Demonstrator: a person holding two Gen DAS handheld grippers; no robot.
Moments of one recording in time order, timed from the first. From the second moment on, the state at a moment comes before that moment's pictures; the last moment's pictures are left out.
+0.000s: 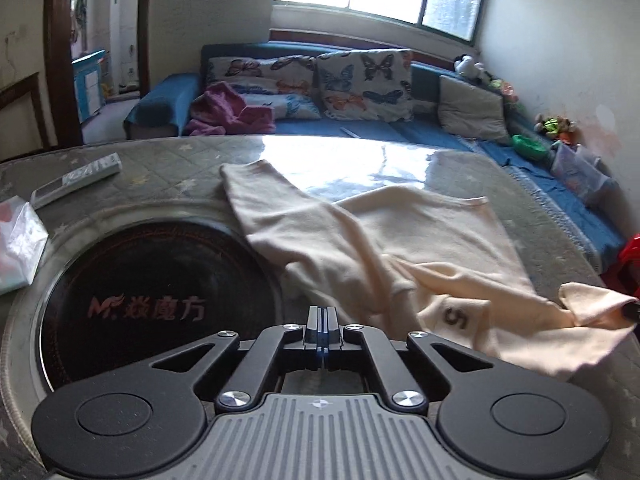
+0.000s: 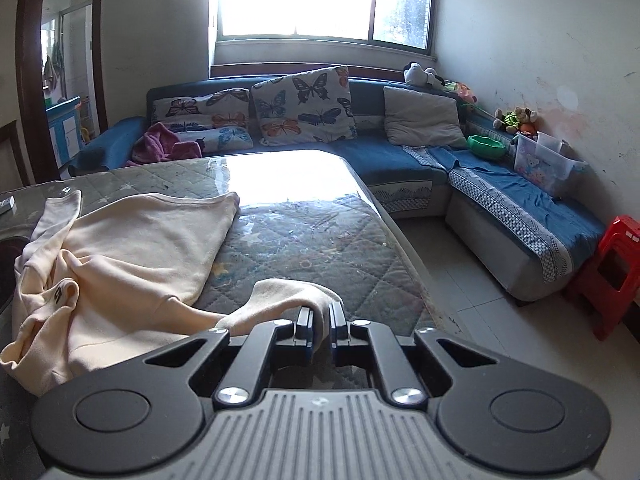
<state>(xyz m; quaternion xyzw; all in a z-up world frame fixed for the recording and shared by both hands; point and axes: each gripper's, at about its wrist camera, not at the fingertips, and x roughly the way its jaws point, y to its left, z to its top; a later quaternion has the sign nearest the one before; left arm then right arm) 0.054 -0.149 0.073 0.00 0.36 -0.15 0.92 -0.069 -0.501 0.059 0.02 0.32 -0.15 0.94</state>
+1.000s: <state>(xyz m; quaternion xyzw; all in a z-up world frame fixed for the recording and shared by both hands) 0.007 -0.111 0.076 -0.04 0.36 -0.16 0.92 -0.086 -0.512 0.048 0.04 0.32 -0.16 0.93</state>
